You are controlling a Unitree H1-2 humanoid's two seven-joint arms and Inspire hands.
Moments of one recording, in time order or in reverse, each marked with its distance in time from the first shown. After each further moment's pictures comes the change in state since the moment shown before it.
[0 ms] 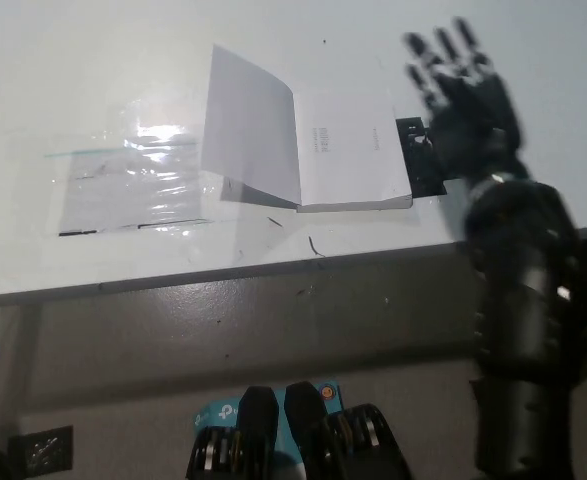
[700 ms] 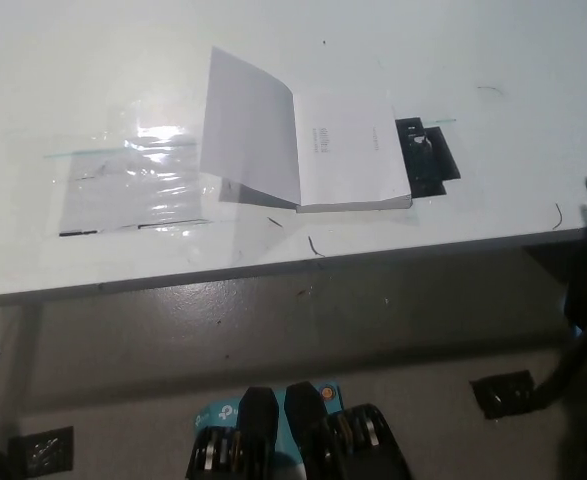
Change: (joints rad) left_arm -0.011 -0.002 0.010 0.035 -0.016 -0.040 -0.027; right_arm 0.192 -0.084 -0.279 -0.048 0.134 -0.030 -0.104
